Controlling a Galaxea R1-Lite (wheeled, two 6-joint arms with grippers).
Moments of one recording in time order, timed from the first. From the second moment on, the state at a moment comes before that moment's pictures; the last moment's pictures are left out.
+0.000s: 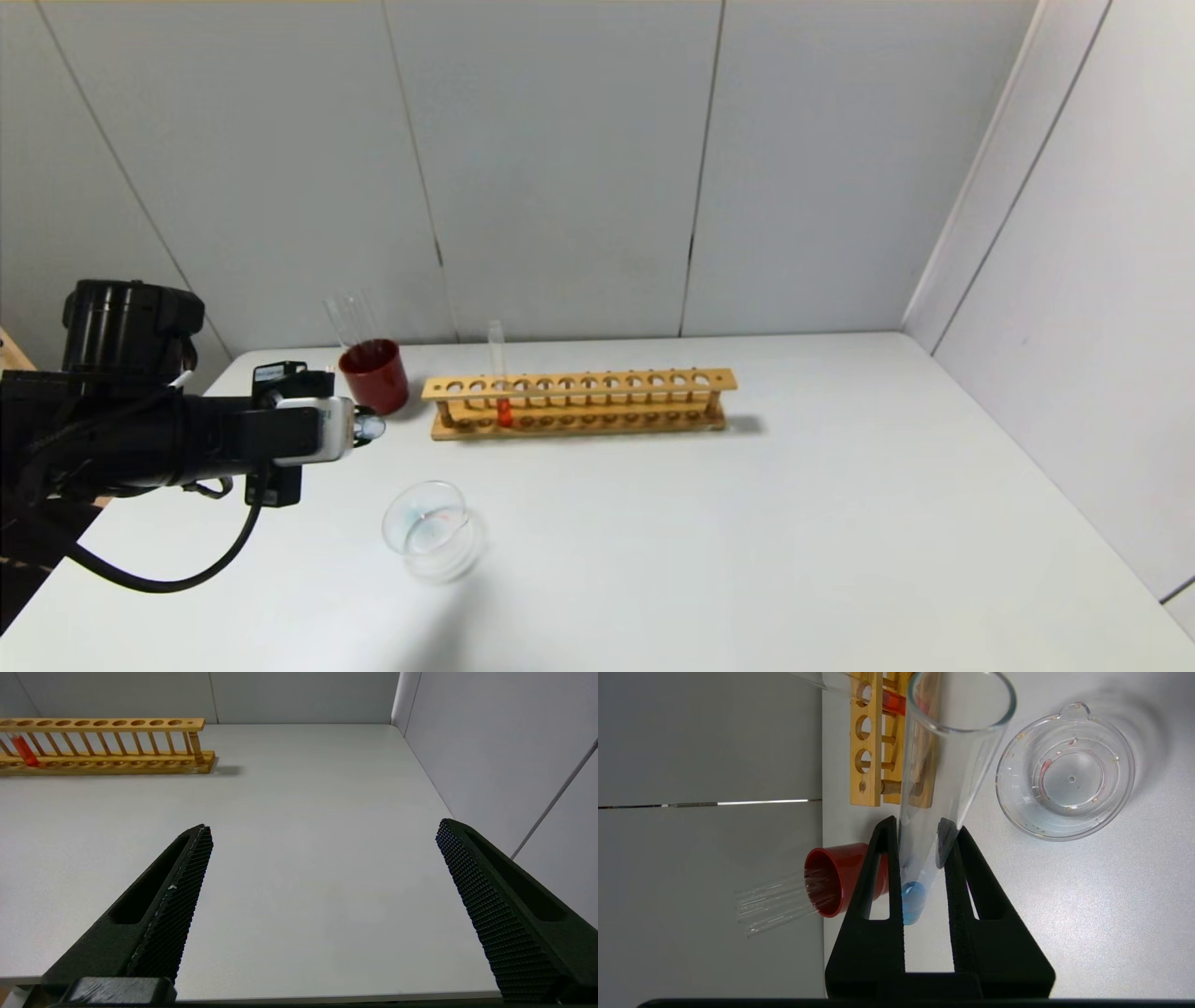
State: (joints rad) left arm -0.04 1.59 -0.75 -0.21 -0.48 1.44; right arm 0.00 0.00 0.00 0.00 0.00 0.00
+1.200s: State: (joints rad) left arm 0.00 1.67 -0.76 -0.29 -0.51 1.63; right arm 0.00 0.00 0.00 0.00 0.00 0.00
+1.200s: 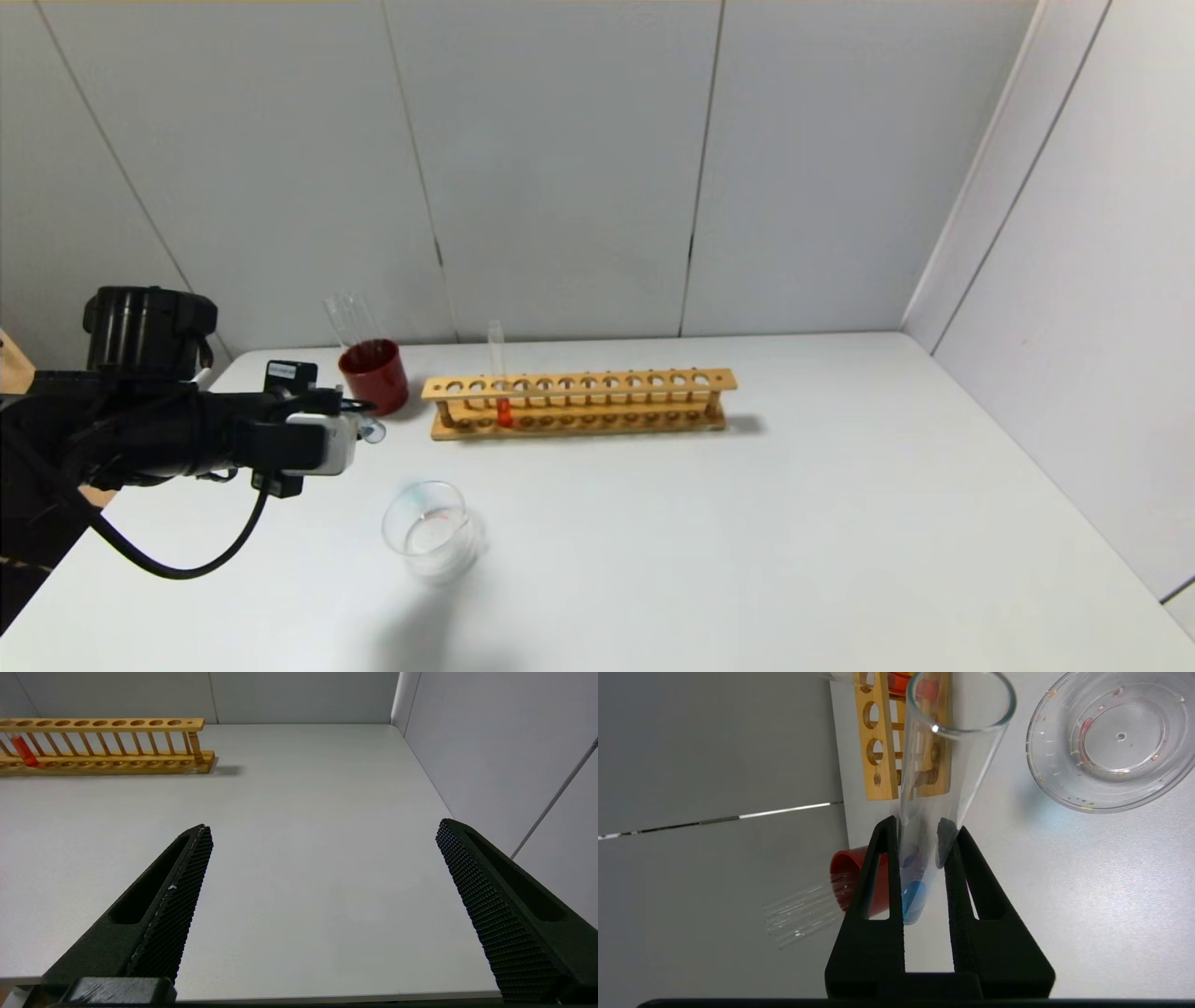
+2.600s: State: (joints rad) left arm 0.05 1.73 -0.76 -0.36 -0.57 1.91; right arm 0.00 0.00 0.00 0.00 0.00 0.00
